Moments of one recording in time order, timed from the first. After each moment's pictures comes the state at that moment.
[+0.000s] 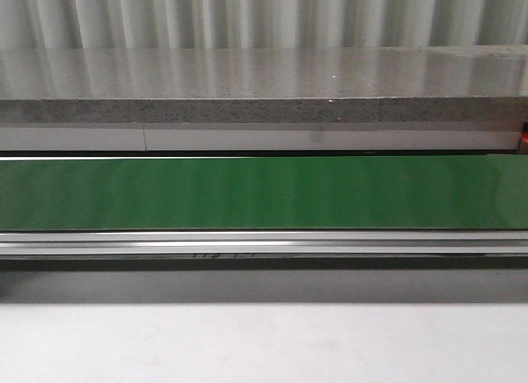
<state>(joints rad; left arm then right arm) -0.06 0.00 0.00 -0.01 0.13 -0.01 -0.06 -0.01 0.03 0.05 0.08 -0.01</state>
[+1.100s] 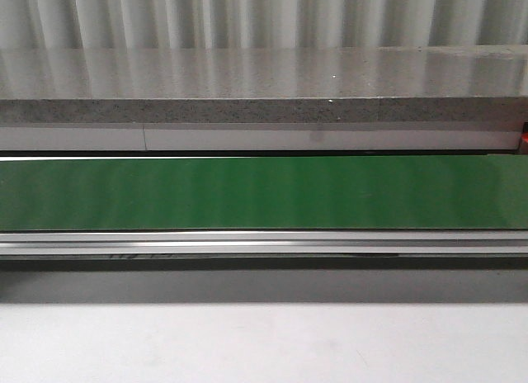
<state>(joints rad) -0.06 0.00 0.00 0.10 0.12 0.00 -0.06 -0.01 0.03 0.05 0.08 -0.01</state>
